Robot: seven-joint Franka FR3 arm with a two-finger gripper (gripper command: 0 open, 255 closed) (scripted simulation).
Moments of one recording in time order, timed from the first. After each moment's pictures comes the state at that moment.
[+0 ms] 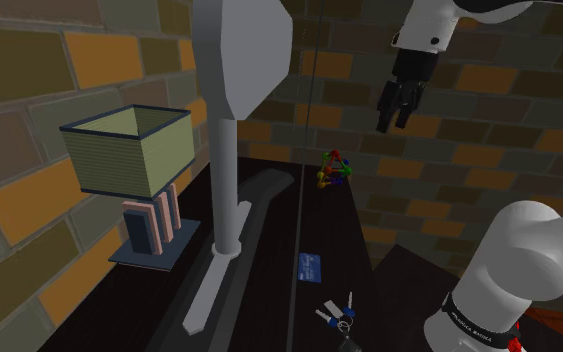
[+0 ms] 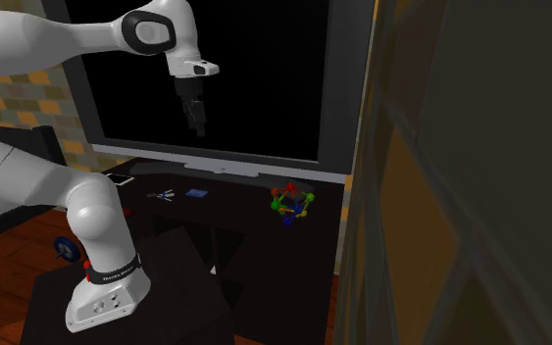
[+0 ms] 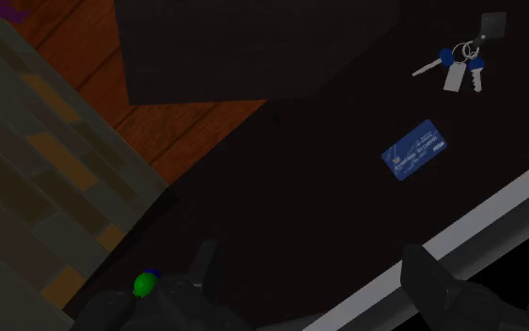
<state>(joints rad) 0.00 -0.82 0.01 -2.27 0.05 1.51 0.06</state>
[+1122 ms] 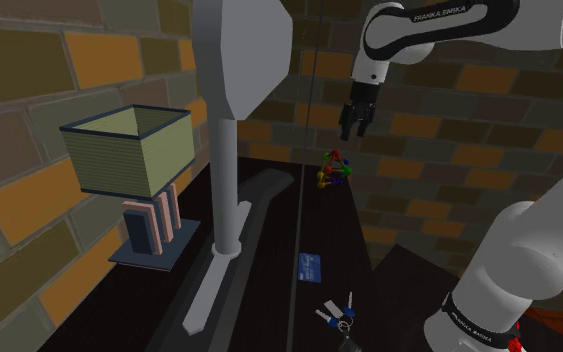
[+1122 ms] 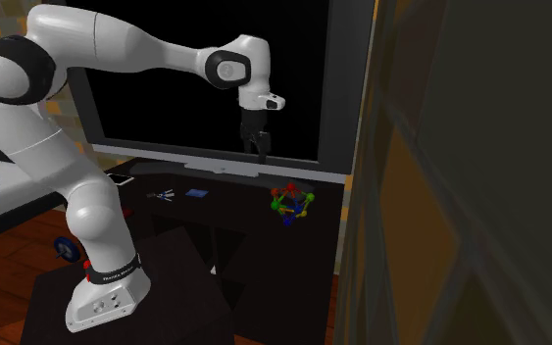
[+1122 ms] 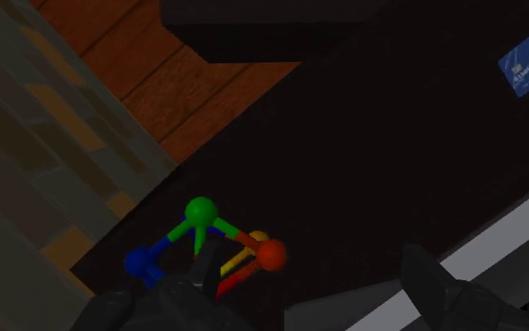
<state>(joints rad) -0.03 -0.35 -0.17 -2.13 0.01 1.77 -0.17</state>
